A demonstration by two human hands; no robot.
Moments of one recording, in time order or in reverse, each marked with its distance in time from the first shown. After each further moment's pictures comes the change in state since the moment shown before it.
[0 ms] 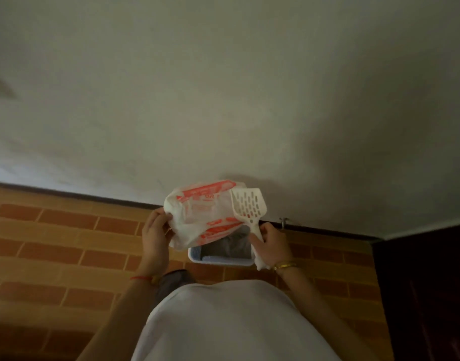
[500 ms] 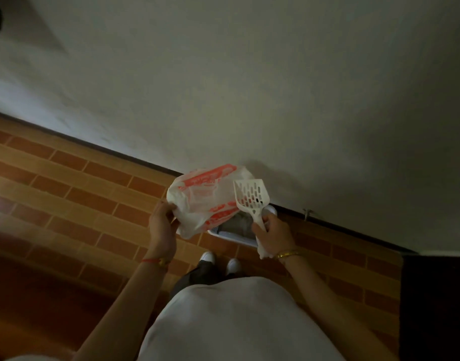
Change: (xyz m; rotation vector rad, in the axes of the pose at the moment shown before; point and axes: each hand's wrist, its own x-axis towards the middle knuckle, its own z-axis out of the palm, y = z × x) left_hand -0.018 -0.028 -0.020 -0.094 0.258 -0.081; right_hand 0.021 0.009 0.019 -0.029 -0.219 -0.098
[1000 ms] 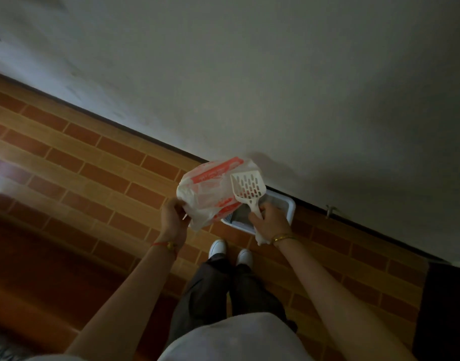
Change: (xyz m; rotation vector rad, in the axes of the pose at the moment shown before) left_hand 0.090 -0.032 -0.009 -0.083 0.123 -0.211; right_hand 0.101 -0.001 0.063 -0.075 -0.163 0.056
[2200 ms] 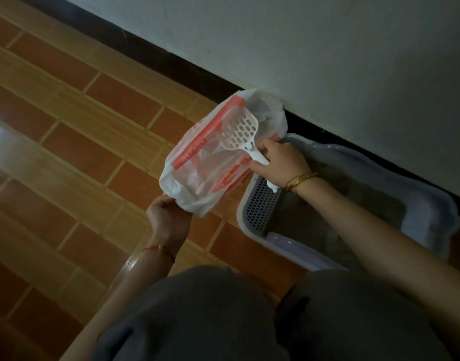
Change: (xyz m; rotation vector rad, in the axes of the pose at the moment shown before) left_hand 0.532 -0.392 -0.111 -0.562 -0.075 0.007; right_hand 0.498 0.259 0.315 -0.412 -0.024 -0.508
